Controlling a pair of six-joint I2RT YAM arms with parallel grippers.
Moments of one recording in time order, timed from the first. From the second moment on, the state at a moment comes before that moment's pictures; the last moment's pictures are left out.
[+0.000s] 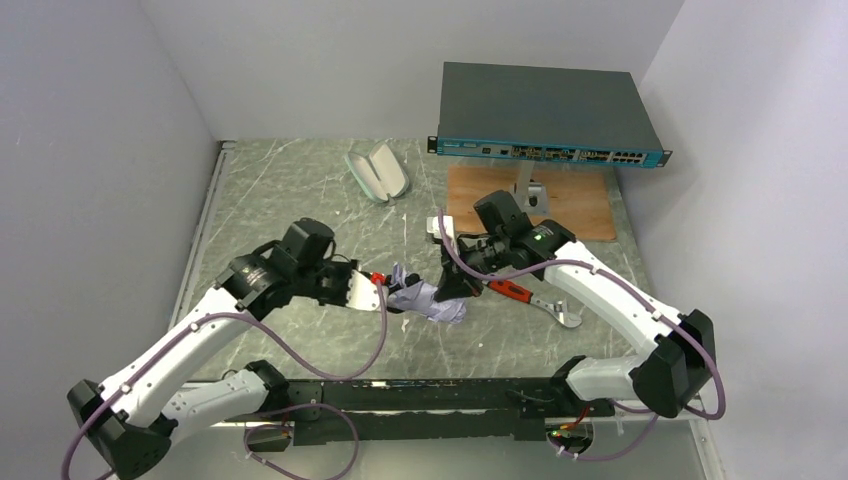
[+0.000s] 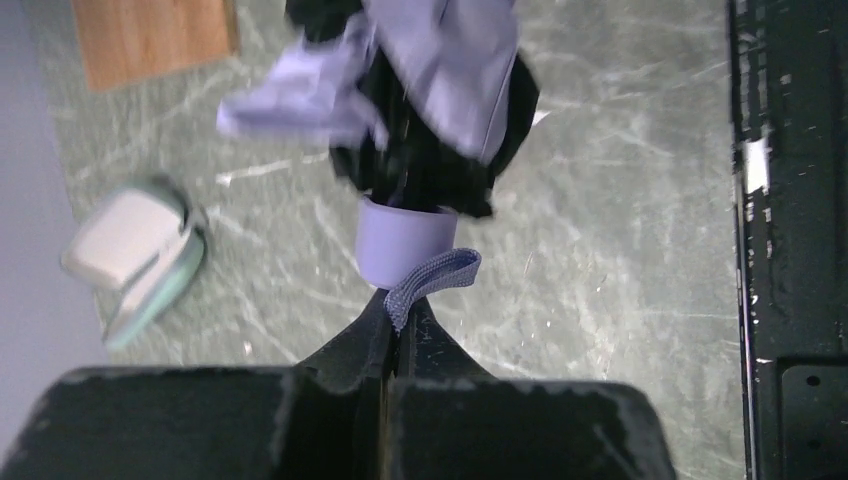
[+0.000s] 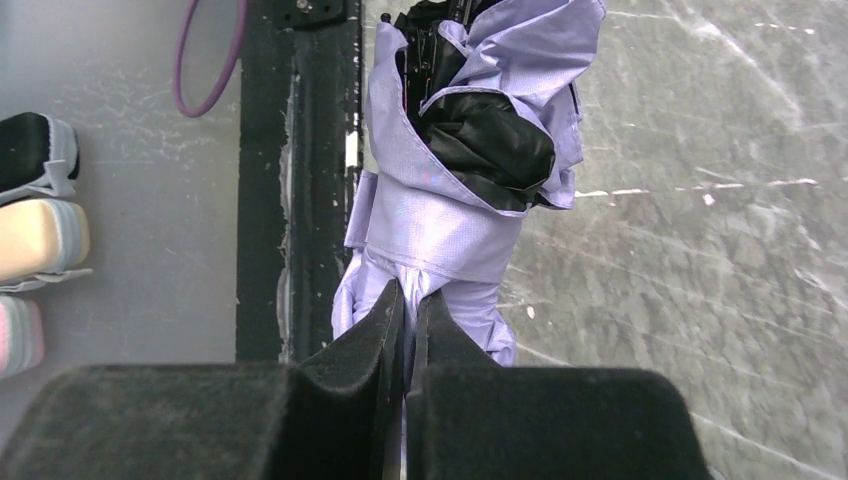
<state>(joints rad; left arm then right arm) -0.72 0.97 1.01 -0.87 0.38 1.03 0.66 1.29 1.10 -0.71 -0.85 -0.43</state>
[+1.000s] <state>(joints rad) -0.55 0.94 0.98 -0.90 0.49 1.16 0.55 1.33 1.08 -0.79 -0.87 -0.48</state>
